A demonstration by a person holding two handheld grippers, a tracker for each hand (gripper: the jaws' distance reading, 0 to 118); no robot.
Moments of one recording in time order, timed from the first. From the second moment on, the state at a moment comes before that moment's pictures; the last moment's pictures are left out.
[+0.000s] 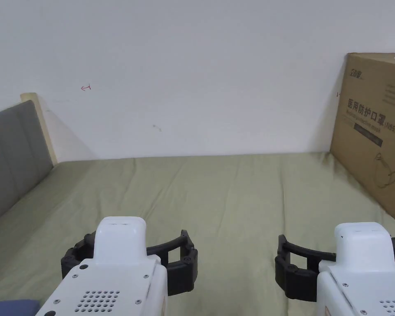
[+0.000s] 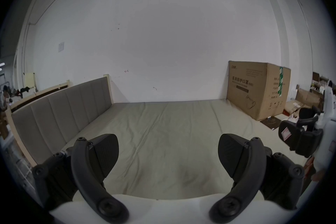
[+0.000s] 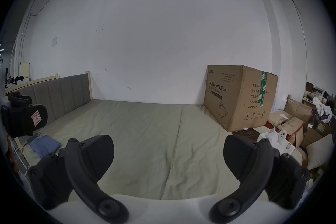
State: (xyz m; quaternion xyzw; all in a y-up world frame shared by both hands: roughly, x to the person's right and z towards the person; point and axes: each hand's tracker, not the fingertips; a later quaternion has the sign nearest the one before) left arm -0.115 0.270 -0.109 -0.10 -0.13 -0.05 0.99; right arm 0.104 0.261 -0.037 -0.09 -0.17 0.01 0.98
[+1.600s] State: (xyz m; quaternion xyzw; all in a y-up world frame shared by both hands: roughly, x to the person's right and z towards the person) left arm -0.115 0.265 -0.118 -0.09 -0.12 -0.06 0.99; right arm 0.110 0.246 -0.050 -0.11 -0.17 0.03 0.98
